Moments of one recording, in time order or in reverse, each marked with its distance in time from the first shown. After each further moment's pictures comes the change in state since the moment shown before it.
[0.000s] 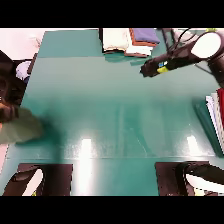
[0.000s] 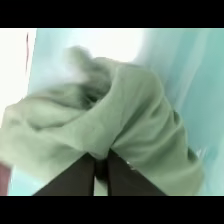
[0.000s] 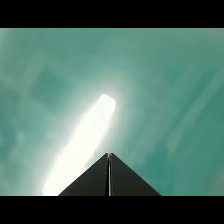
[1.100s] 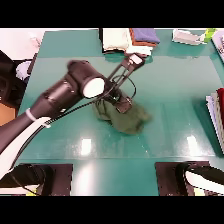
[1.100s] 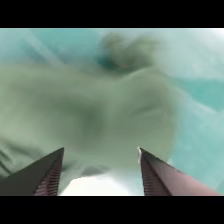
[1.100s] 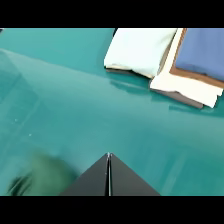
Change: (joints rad) left arm -1.071 -0.756 0.581 -0.101 0.221 -0.031; right arm -0.200 0.034 0.399 0.001 0.116 0.074
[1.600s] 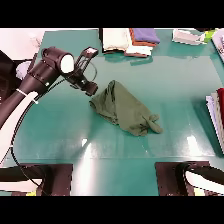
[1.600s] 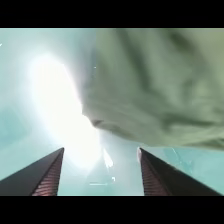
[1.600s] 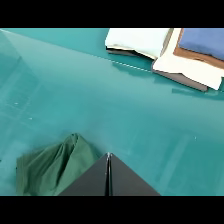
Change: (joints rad) left arm 0.395 -0.025 -0.131 -0.010 -0.066 0.000; right arm -0.001 0.000 0.000 -0.001 0.051 0.002
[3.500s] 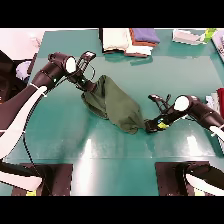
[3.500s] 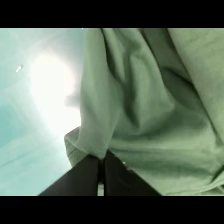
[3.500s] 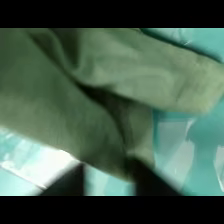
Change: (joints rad) left arm 0.062 -0.135 0.053 -0.003 0.076 0.069; right arm 0.172 0.095 -1.247 0.055 -0.158 0.013
